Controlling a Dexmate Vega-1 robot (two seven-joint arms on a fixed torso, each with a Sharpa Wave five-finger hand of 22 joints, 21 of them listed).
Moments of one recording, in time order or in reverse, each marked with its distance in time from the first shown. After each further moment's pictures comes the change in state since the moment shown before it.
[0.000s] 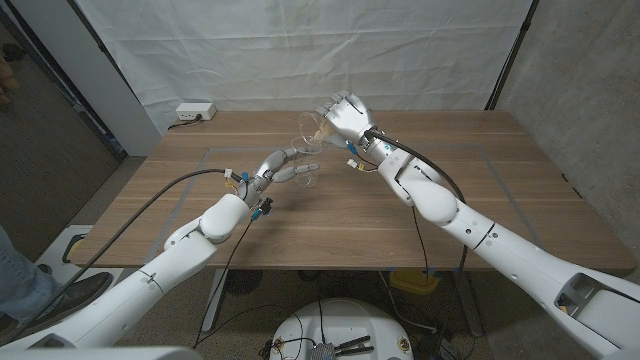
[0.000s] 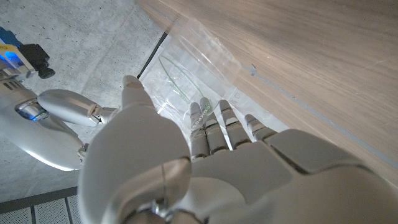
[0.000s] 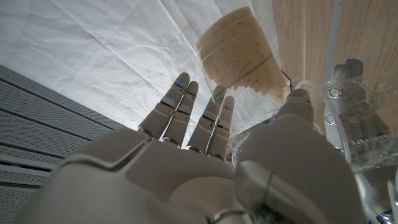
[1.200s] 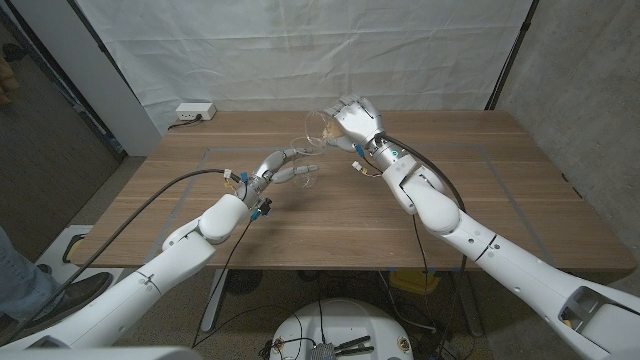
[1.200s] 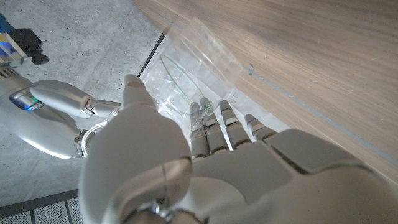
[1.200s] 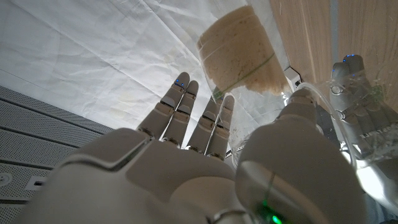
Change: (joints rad) left arm 0.012 0.010 -0.005 -0.024 0.011 0.019 0.012; left_hand 0.009 0.004 0.004 -0.004 0.006 0.000 0.000 0.011 0.000 0.000 0.000 0.000 0.000 0.000 0.000 0.000 0.000 0.000 0.000 0.000 0.000; right arm -0.064 0.004 0.021 -0.012 0.104 -0.066 -0.046; right_hand -0.015 -0.022 -0.008 0.004 0.005 -0.002 0.002 0.007 0.000 0.003 0.002 0.009 0.000 0.000 0.000 0.004 0.000 0.005 -0.005 0.000 -0.005
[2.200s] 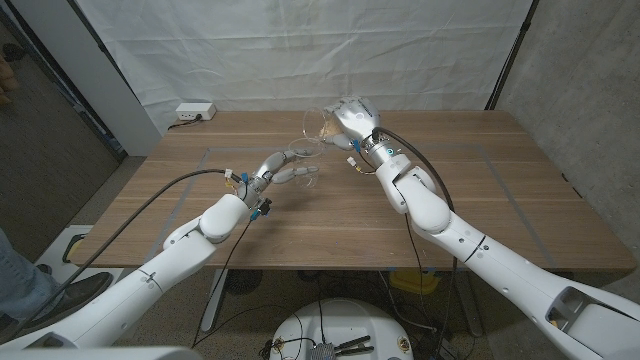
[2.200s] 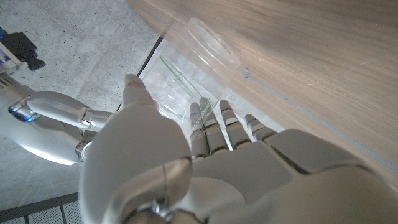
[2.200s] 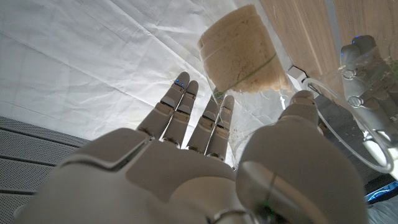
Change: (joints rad) left arm -0.016 -0.004 0.008 0.026 0.002 0.001 -0.014; left_hand 0.001 0.001 0.000 0.000 0.001 -0.006 -0.006 0.001 0.000 0.000 0.000 0.000 0.000 0.000 0.000 0.000 0.000 0.000 0.000 0.000 0.000; right arm 0.005 0.051 -0.018 0.005 0.085 -0.061 0.059; right_hand -0.015 -0.008 -0.003 -0.003 0.003 0.000 0.000 0.003 -0.001 0.000 -0.001 0.006 0.000 0.000 0.000 0.000 0.000 0.000 0.000 0.007 0.000
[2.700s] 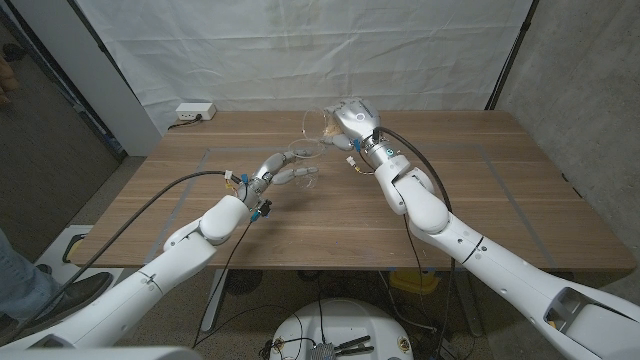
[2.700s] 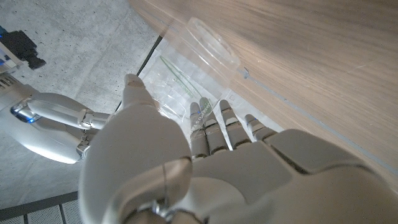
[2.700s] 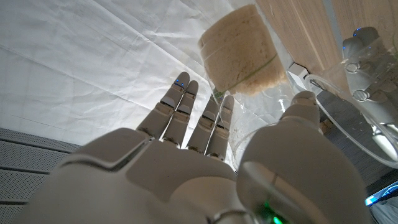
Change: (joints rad) left arm 0.005 -0.002 -0.001 0.002 0.000 -0.001 0.005; left_hand 0.004 -0.004 0.000 0.000 0.000 0.000 0.000 0.008 0.000 0.000 0.000 0.000 0.000 0.004 -0.004 0.000 0.000 0.000 0.000 0.000 0.000; right arm 0.000 0.010 -0.007 0.000 0.049 -0.022 -0.008; right_hand -0.006 -0.005 0.000 0.000 0.001 0.000 0.000 0.000 0.001 -0.006 0.005 0.000 0.000 0.000 0.000 0.000 0.000 0.000 0.000 0.000 0.000
